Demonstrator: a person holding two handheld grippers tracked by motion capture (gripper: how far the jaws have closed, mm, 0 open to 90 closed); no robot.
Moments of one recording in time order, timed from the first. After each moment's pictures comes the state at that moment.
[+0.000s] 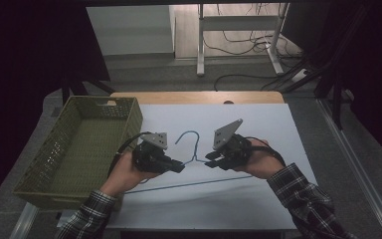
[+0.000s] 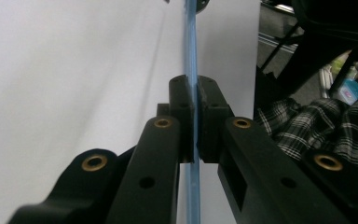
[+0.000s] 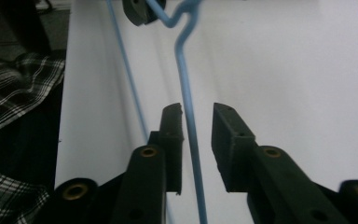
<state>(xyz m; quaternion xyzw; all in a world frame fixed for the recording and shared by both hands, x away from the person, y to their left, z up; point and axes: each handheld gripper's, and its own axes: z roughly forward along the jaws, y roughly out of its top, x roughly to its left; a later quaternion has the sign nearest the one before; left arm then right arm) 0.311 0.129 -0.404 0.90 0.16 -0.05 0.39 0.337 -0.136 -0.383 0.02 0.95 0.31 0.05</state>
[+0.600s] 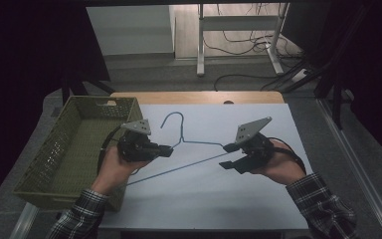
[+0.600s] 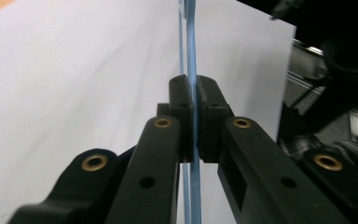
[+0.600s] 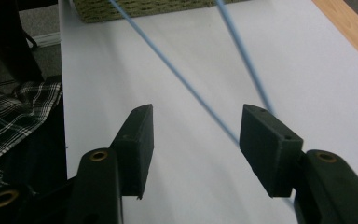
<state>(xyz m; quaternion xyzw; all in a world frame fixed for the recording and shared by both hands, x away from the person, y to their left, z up) 0.315 0.162 -0.385 0.87 0.25 0.01 0.44 0.326 -0.181 -0.366 0.10 0.93 0.35 0.07</state>
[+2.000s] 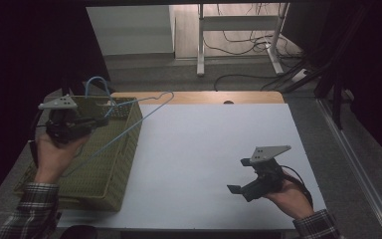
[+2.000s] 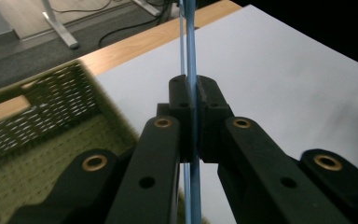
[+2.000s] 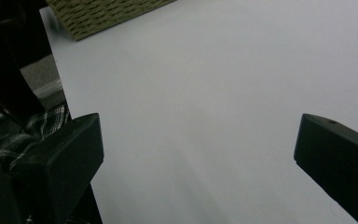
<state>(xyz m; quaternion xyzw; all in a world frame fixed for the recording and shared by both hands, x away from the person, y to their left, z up) 0.307 0.312 -0.343 0.78 0.40 0.15 0.45 0.286 -0.217 -0.418 0.24 0.88 0.41 0.05</state>
